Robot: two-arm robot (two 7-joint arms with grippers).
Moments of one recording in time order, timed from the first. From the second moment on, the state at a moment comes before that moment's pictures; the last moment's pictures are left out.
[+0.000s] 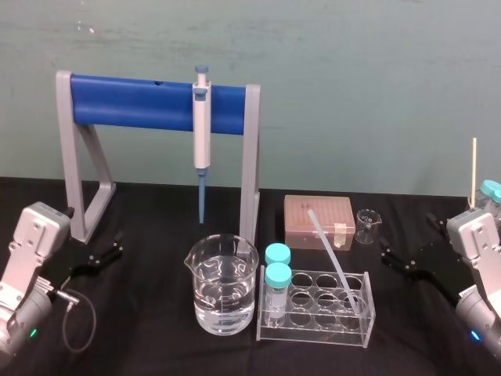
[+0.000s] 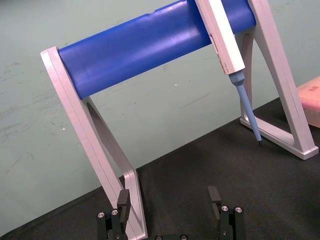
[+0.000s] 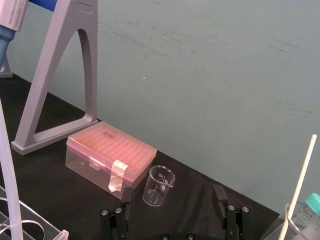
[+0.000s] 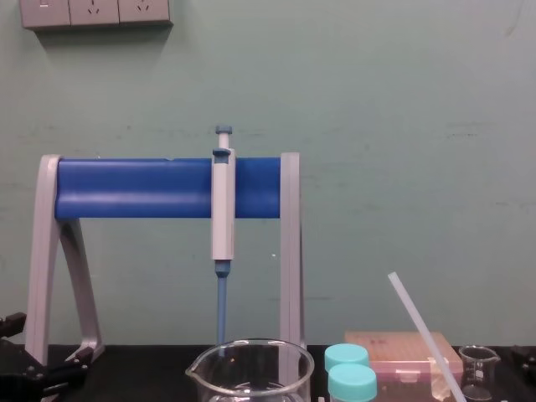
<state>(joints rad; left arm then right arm) -0.20 0.60 0.45 -1.41 -0.25 -0.12 0.03 0.20 0.60 -0.45 -1.41 0.25 -0.12 -0.03</state>
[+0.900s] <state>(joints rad) -0.20 0.60 0.45 -1.41 -0.25 -0.12 0.03 0.20 0.60 -0.45 -1.41 0.25 -0.12 -0.03</state>
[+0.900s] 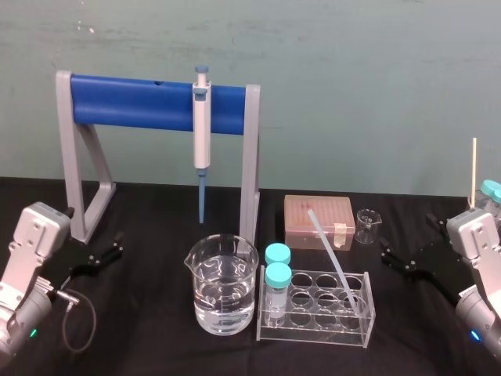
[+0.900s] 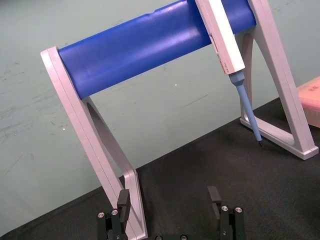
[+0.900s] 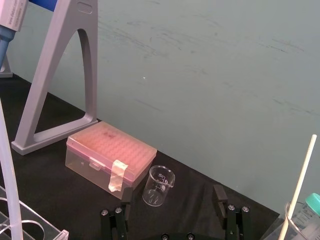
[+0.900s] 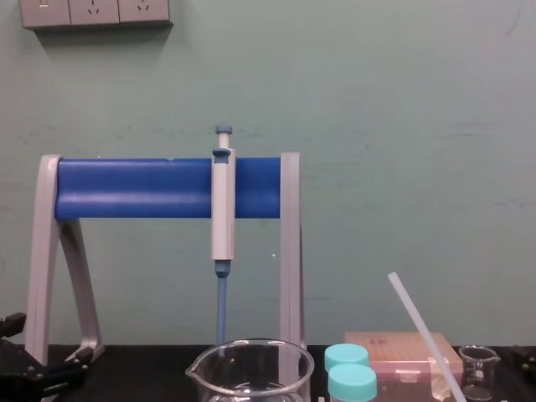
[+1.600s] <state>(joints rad) -0.20 0.60 0.45 -1.41 -0.25 -0.12 0.03 0.20 0.60 -0.45 -1.41 0.25 -0.12 -0.03</state>
